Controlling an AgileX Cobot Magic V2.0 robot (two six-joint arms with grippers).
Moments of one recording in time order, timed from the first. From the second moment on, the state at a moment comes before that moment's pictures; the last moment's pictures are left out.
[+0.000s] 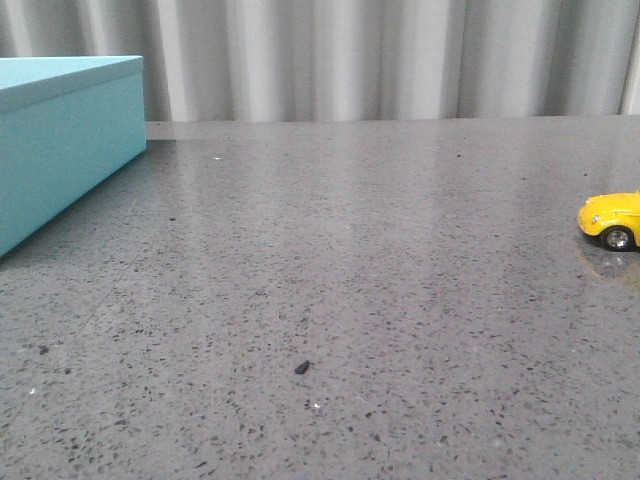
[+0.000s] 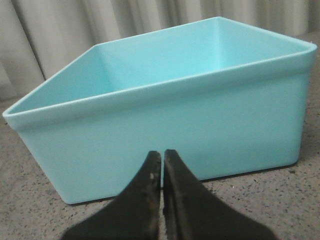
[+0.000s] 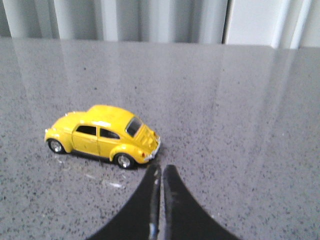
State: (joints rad) left arm -0.06 0.00 0.00 0.29 0.14 -0.14; right arm -0.10 -0.01 0.01 -0.12 0.18 0.05
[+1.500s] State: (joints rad) left arm -0.06 0.29 -0.35 0.06 0.21 -0.14; right arm -0.07 0.34 -0.44 -0.03 0.63 0.05
